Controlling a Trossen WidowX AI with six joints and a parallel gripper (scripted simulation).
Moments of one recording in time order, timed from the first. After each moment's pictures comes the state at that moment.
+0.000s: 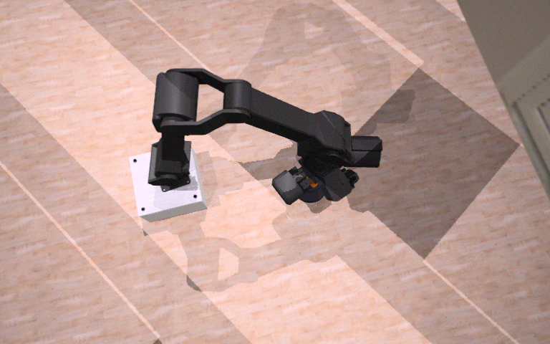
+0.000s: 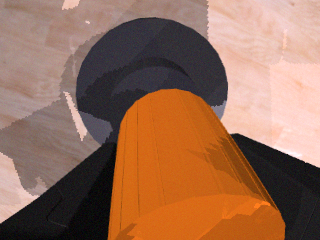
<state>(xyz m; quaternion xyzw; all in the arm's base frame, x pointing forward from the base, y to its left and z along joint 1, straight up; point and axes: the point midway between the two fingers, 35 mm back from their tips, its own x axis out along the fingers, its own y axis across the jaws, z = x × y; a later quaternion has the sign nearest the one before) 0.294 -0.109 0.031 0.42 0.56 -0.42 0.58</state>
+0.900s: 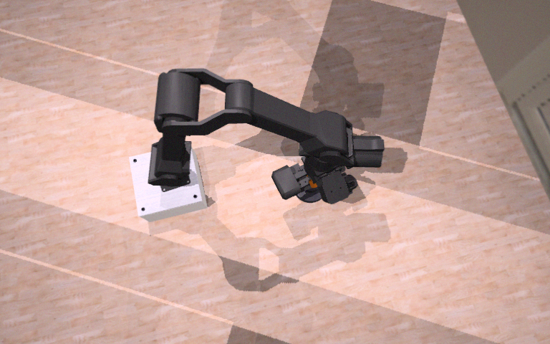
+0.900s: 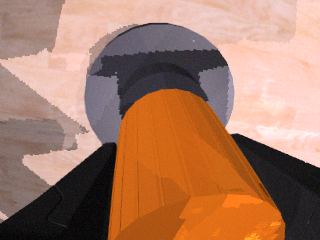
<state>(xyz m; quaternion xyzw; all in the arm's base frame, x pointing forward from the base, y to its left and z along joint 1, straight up) 0.298 -0.111 0.032 0.47 0.52 -0.46 0.54</state>
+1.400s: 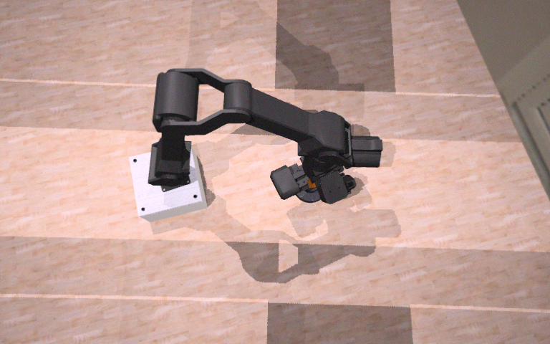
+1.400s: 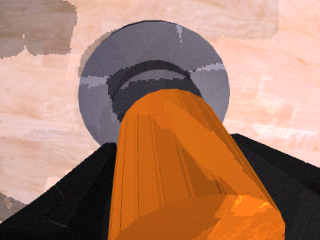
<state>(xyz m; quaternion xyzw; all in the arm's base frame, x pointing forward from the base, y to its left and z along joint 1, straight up) 0.295 -0.109 0.031 0.47 0.52 -0.46 0.54</state>
